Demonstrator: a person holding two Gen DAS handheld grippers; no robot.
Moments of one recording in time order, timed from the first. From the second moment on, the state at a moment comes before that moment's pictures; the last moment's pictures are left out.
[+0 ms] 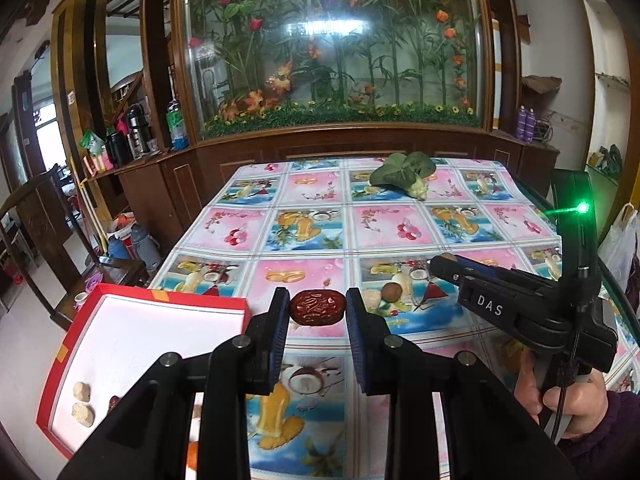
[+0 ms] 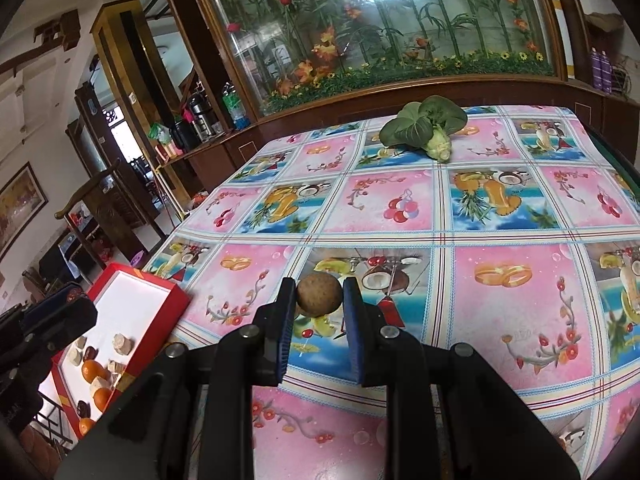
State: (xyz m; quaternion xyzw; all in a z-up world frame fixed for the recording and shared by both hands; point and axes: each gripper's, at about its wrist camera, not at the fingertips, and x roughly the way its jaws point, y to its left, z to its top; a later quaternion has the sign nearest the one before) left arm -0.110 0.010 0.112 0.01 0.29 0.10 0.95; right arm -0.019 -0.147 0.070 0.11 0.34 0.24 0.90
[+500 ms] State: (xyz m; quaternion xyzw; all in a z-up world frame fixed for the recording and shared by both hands) left arm -0.154 0.126 0.121 0.00 0.28 0.24 0.93; right arm -0.037 -0.055 0.086 0.14 0.35 0.35 0.86
